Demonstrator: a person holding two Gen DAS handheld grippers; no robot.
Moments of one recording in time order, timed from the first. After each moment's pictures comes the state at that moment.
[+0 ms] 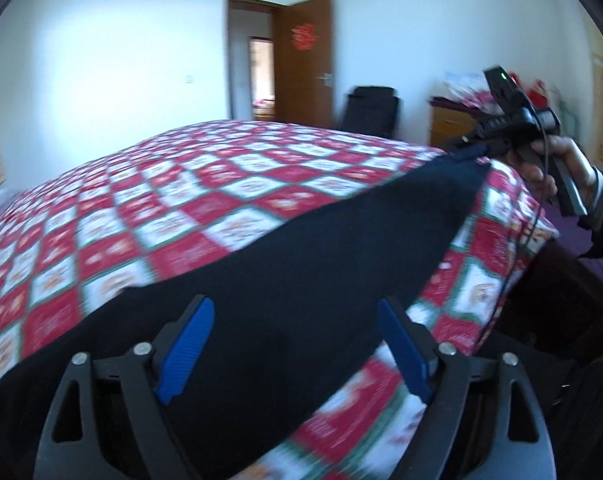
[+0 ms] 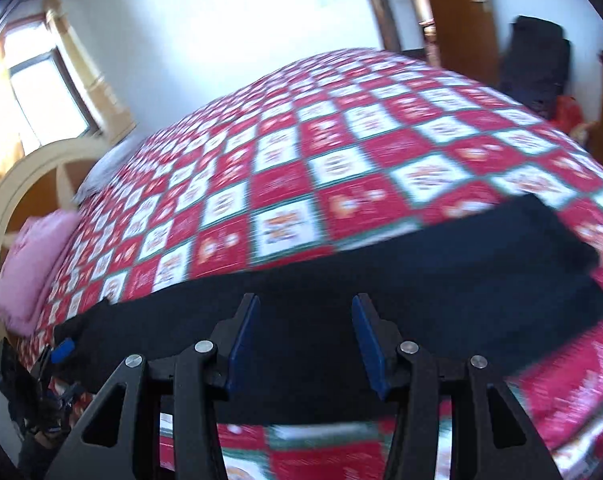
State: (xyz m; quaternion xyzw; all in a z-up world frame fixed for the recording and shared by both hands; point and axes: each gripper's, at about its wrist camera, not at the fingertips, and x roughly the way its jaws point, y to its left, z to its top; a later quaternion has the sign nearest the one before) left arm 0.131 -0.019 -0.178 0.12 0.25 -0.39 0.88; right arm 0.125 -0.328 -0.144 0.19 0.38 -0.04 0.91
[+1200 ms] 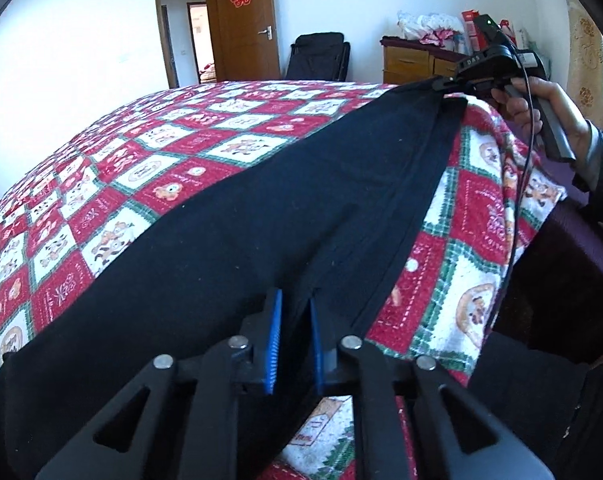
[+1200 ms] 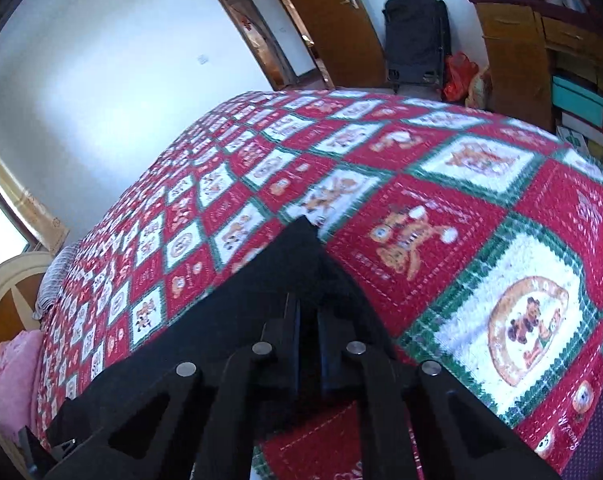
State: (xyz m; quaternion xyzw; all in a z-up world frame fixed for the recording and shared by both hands) left arm 0.140 -0.124 -0.208 0.19 0.31 -0.44 0.82; right arm 0.078 -0.468 -0.165 0.28 0.31 -0.17 0.89
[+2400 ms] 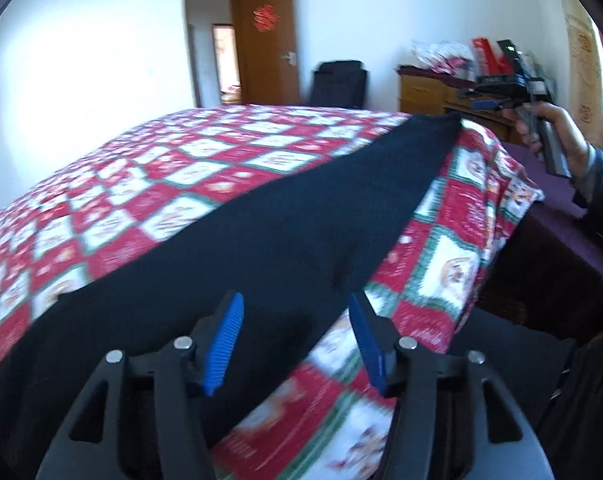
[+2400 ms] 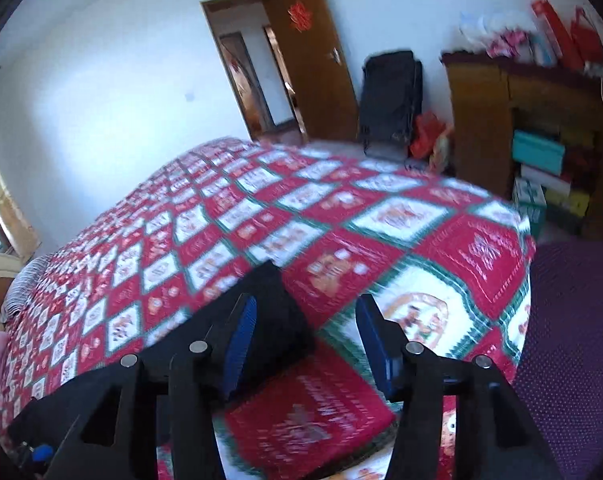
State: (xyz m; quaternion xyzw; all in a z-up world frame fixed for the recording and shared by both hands) left arm 0.112 -0.046 -0.194 0.15 0.27 -0.40 0.86; right arm 0.023 -0.434 -0.131 0.21 0.25 -0.24 0.92
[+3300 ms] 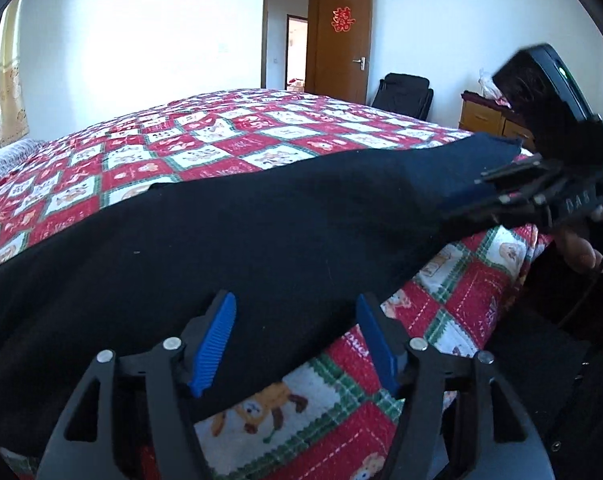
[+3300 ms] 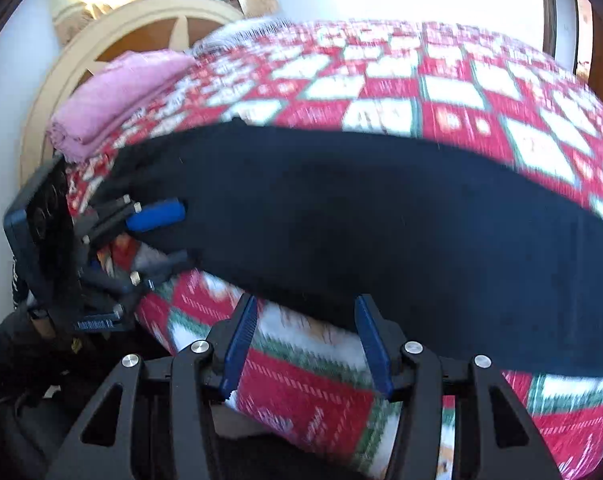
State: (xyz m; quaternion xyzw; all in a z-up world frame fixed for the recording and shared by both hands) left arm 0.128 0.031 -0.228 0.08 0.30 -0.33 0.89; right arm 0.130 -0.099 -0.219 0.02 0.45 0.21 0.87
